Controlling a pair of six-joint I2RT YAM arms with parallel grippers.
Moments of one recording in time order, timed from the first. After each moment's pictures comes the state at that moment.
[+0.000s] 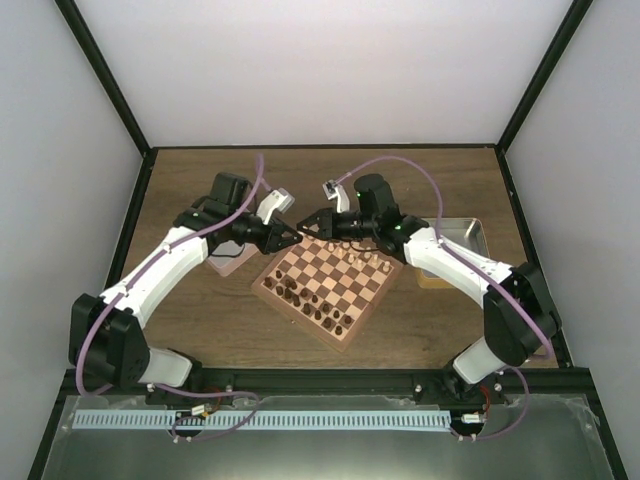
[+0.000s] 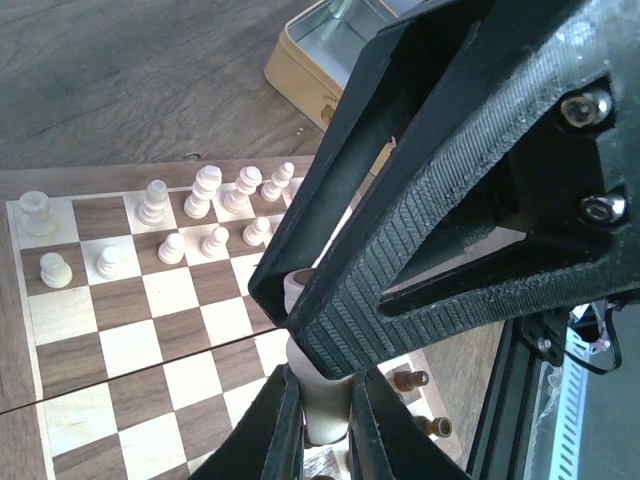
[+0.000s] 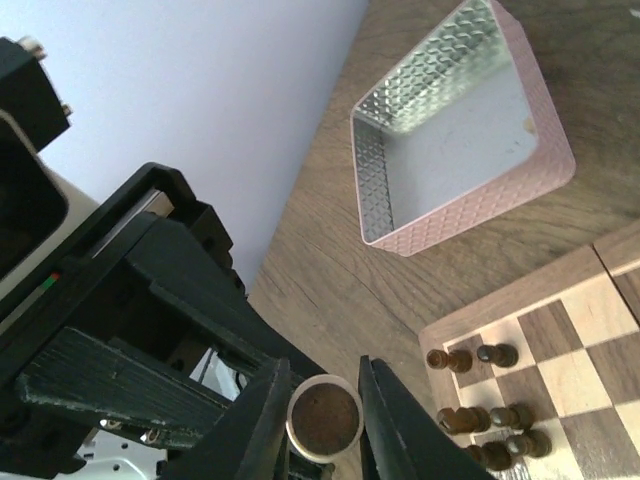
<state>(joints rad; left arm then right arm) -0.40 1.40 1.12 -0.57 0.76 0.09 0.64 1.53 1.10 -0.04 -0.66 0.72</state>
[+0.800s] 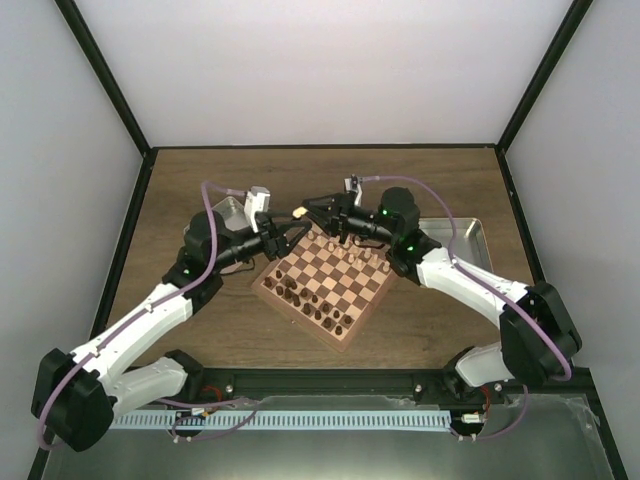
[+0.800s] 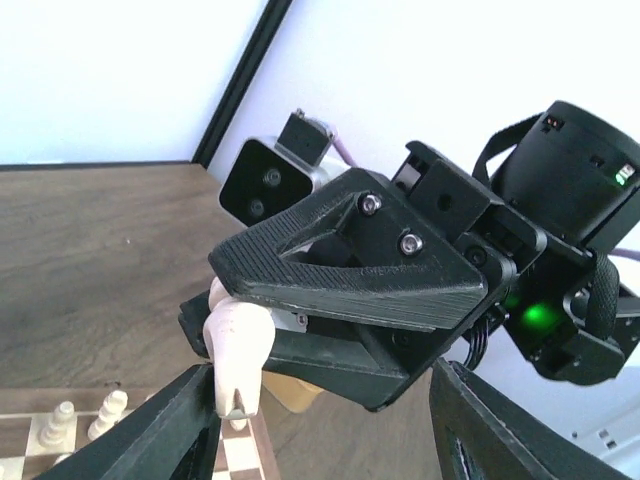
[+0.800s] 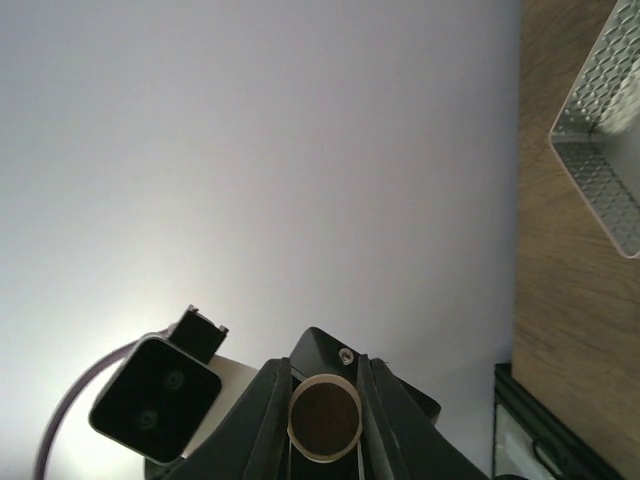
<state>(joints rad) -0.55 1.05 0.72 0.29 0.57 -0.54 0.64 1.39 0.90 0.51 -0.59 1.56</state>
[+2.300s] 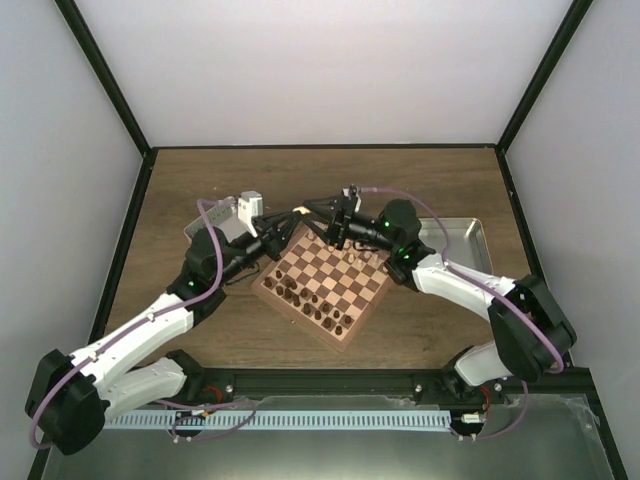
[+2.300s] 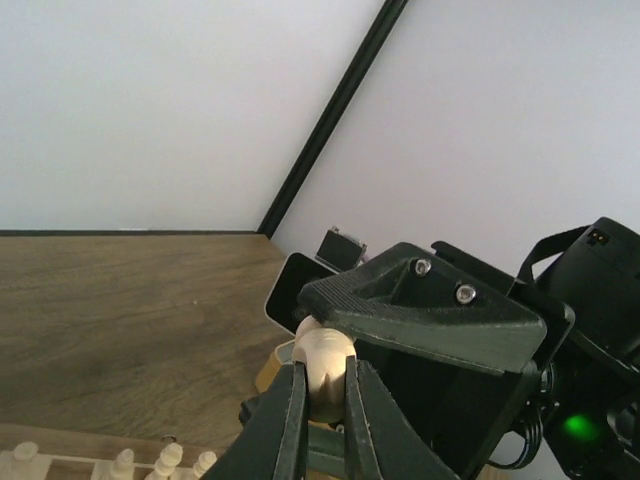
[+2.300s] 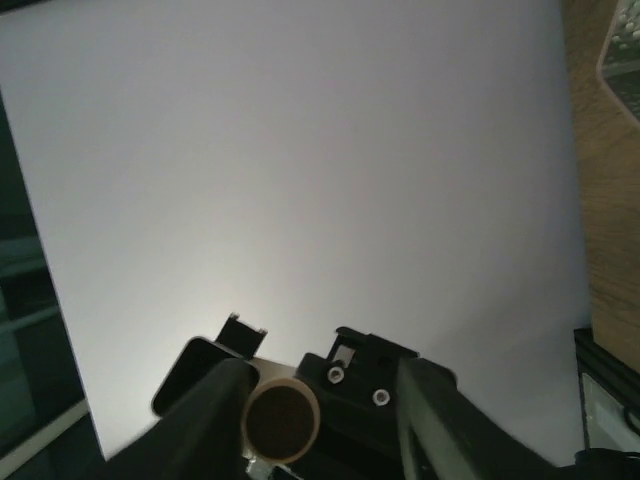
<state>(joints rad) -0.64 1.01 0.61 0.48 0.24 -0.56 0.64 1.43 0.80 0.79 -0.61 1.86</state>
